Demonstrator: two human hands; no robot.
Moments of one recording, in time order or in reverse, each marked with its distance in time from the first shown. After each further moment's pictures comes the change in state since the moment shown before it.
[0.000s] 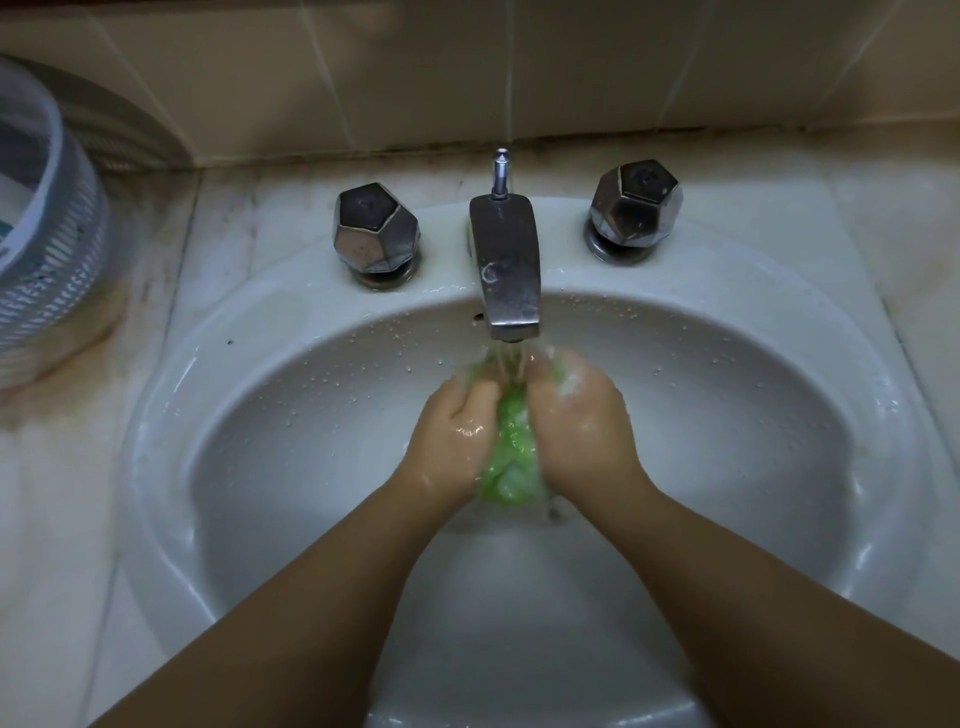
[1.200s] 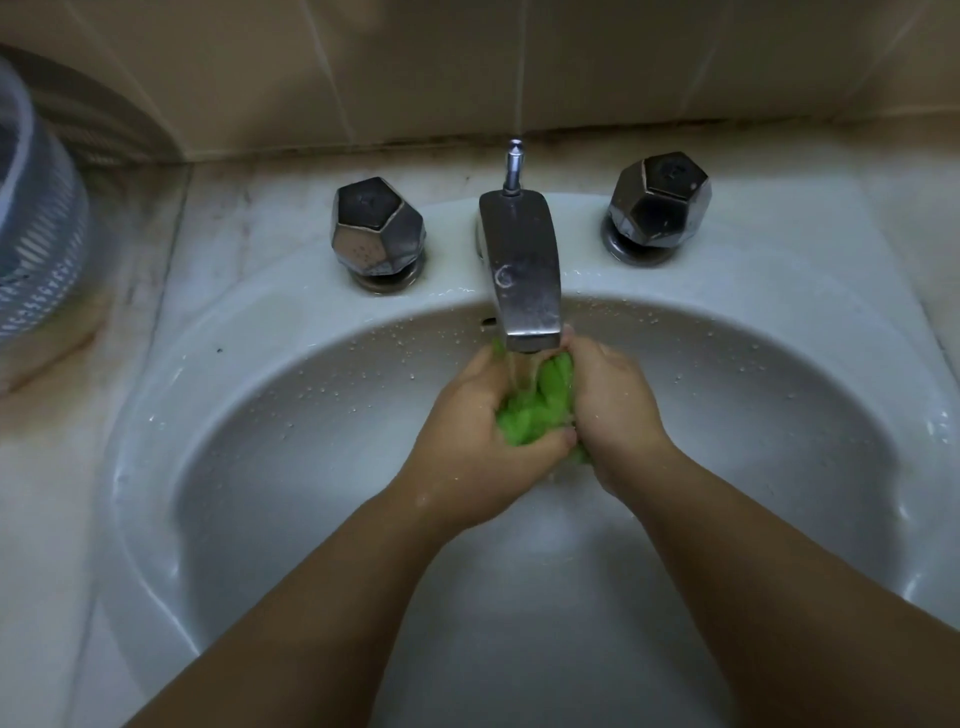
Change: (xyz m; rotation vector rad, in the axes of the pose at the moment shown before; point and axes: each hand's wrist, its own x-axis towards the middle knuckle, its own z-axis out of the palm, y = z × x) left_hand 0.001 0.005 -0.008 0.224 -0.197 0.265; right_hand 0.041 0.011 0.001 0.380 -0.040 0.205
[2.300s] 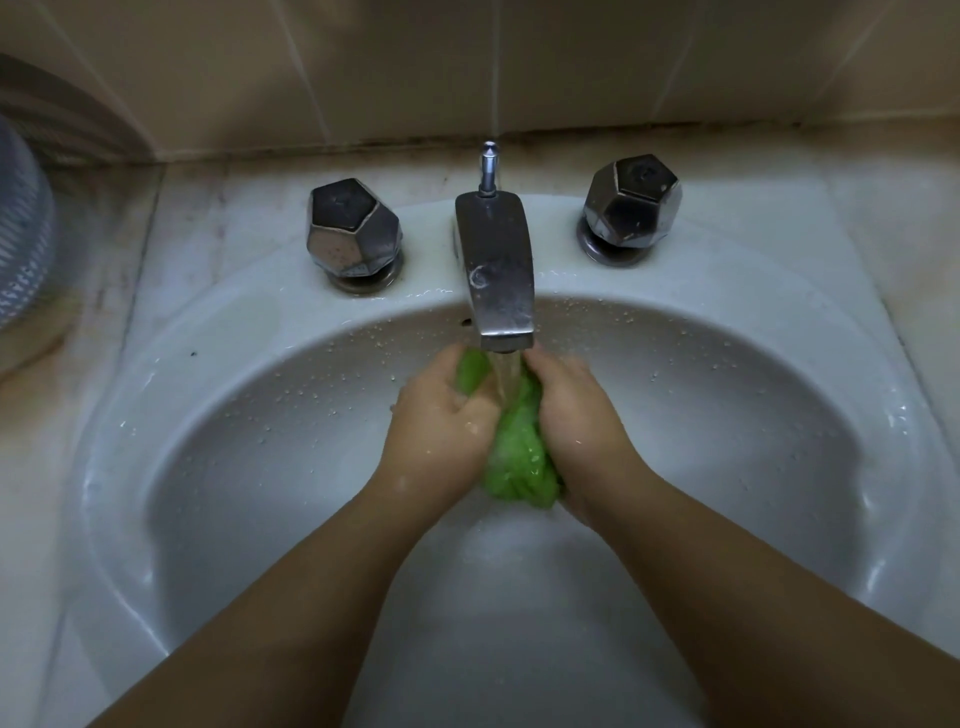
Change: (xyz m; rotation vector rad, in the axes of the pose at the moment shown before) left_hand 0.007 0.000 0.000 -0.075 0.237 -0.187; right_hand -0.020 0.001 0.013 0.106 -0.066 0.109
